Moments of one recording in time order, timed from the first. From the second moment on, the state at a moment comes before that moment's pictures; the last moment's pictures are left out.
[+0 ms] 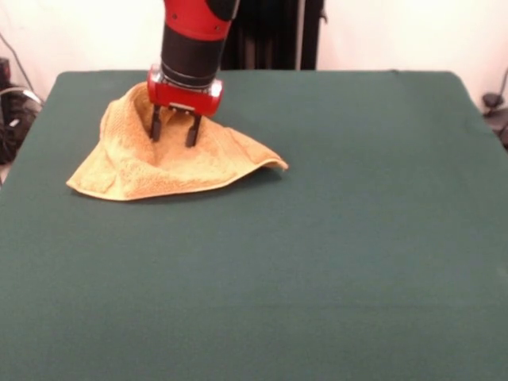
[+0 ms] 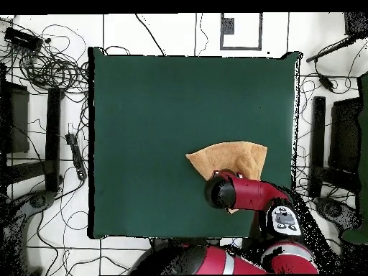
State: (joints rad) arm -0.28 -0.42 -0.19 1.72 -0.34 0.16 1.75
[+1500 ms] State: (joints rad) arm -0.11 -0.38 -0.25 1.72 -0.01 0.17 1.75
